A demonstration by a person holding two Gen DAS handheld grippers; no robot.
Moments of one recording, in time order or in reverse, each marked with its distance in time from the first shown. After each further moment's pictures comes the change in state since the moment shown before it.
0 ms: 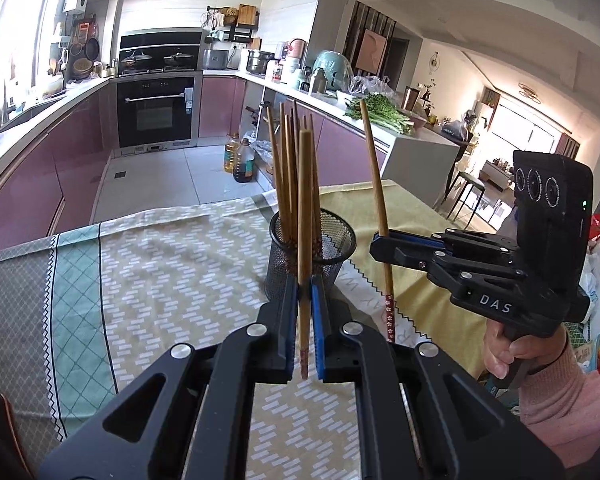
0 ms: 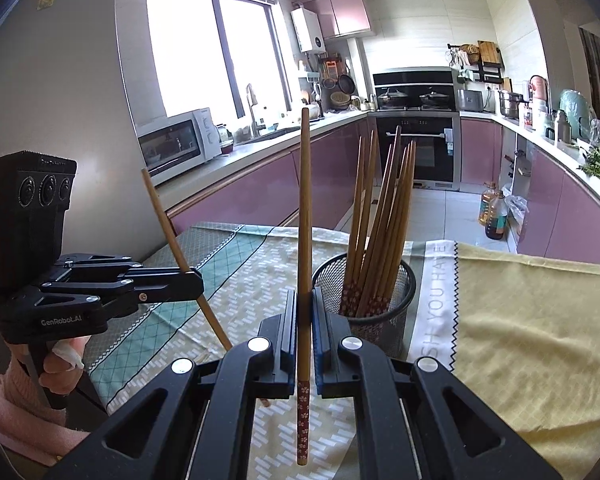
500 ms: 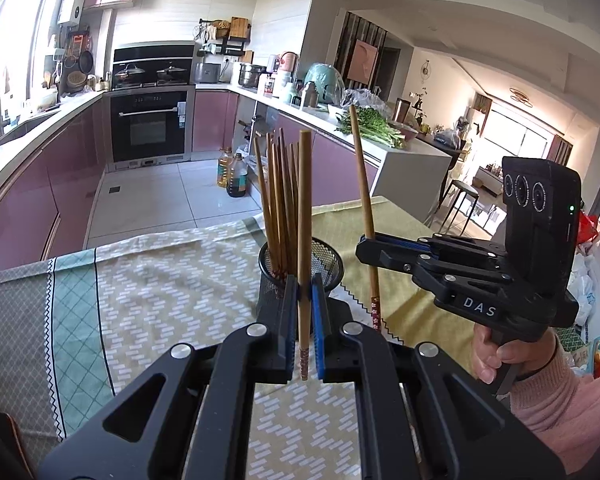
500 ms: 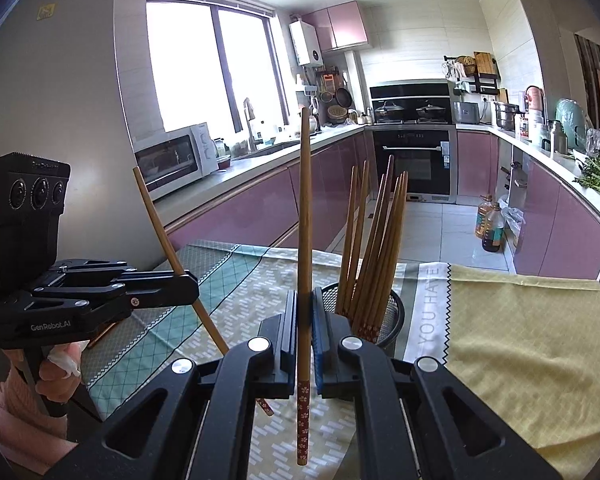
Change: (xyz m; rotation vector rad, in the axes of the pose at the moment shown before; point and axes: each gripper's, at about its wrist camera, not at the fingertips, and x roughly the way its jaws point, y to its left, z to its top) left arm -0.005 -0.009 0.020 0.023 -0.045 -0.020; right arm -0.003 -0.003 0.015 0.002 -0.049 -0.010
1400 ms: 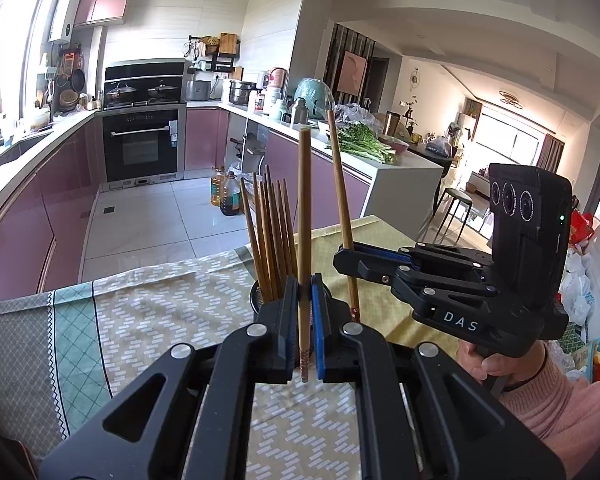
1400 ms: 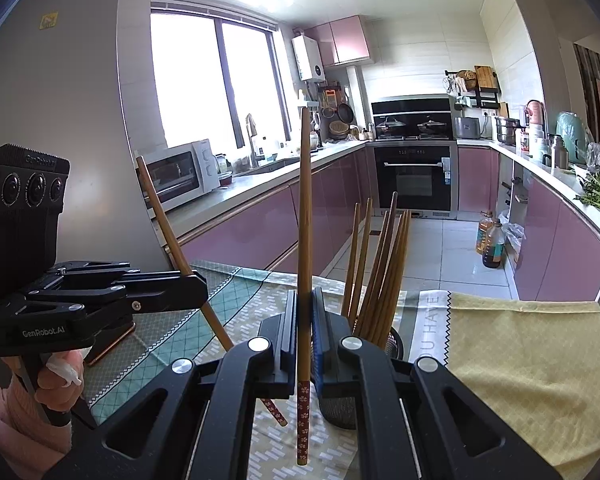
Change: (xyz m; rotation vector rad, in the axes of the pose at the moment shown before) left arm -0.003 -0.008 0.029 0.040 -0.051 -0.018; right arm 0.000 0.005 0.019 -0.009 -0.057 0.002
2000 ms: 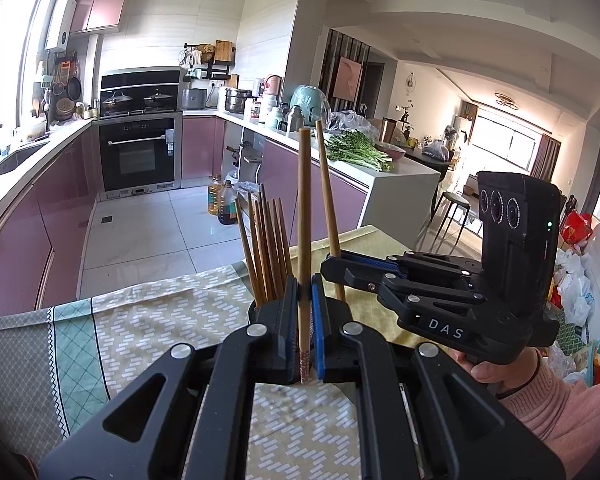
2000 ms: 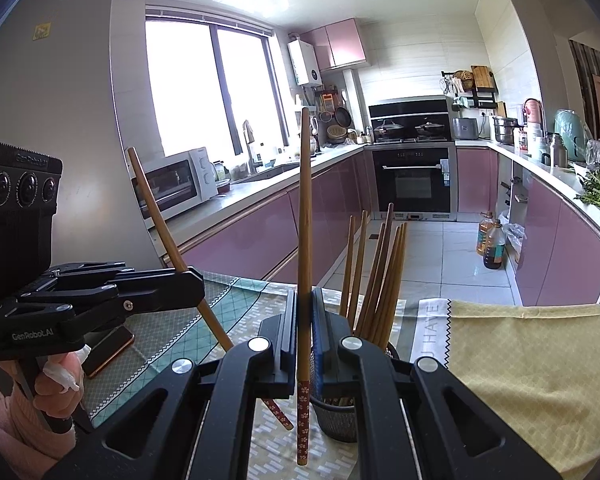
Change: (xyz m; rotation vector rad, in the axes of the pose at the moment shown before) left arm -0.002 -0.004 0.013 0.019 -0.024 -0.008; right arm 0.005 -0.005 0.009 0.019 -0.017 0.002
